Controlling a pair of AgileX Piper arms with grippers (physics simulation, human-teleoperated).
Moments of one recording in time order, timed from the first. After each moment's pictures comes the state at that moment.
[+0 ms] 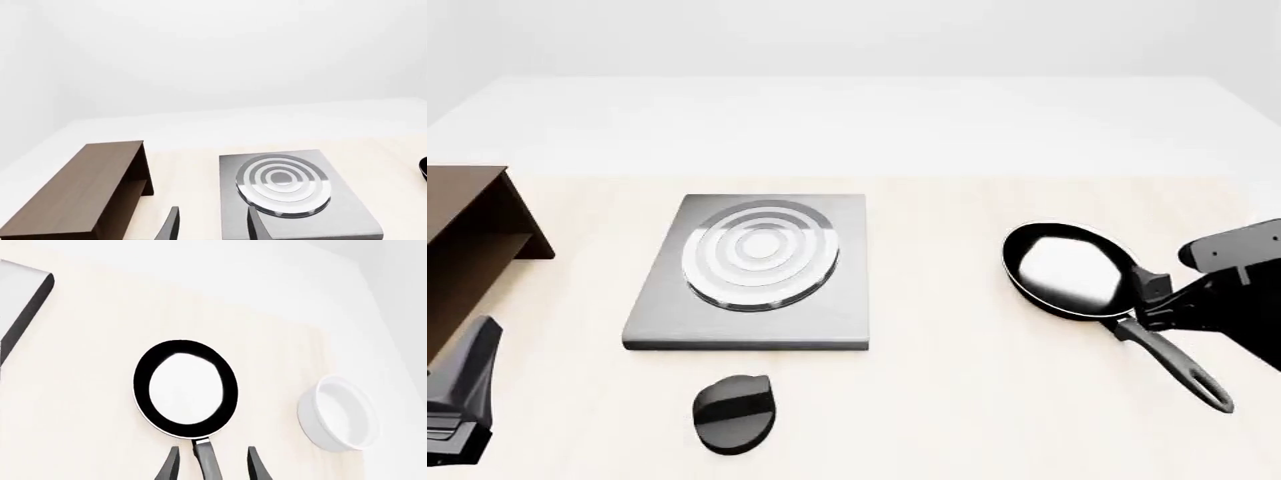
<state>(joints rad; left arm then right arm) -0.01 0.00 -0.11 0.09 0.07 -0.10 1.02 -0.42 -0.05 -0.36</state>
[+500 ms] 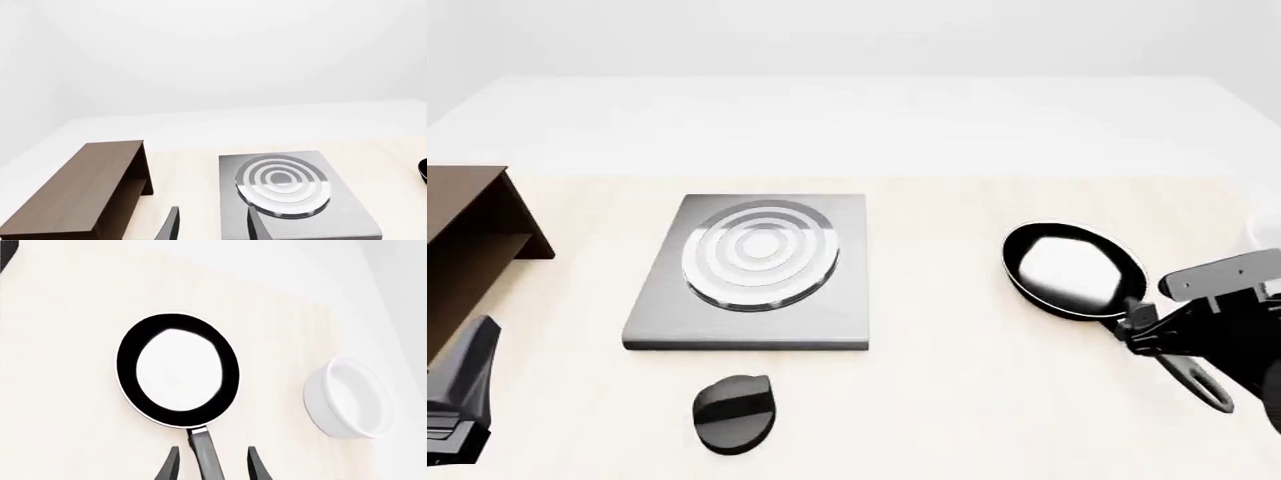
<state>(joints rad) -0.01 0.00 -0.11 0.09 0.06 -0.16 1.22 -0.34 -0.27 -0.40</state>
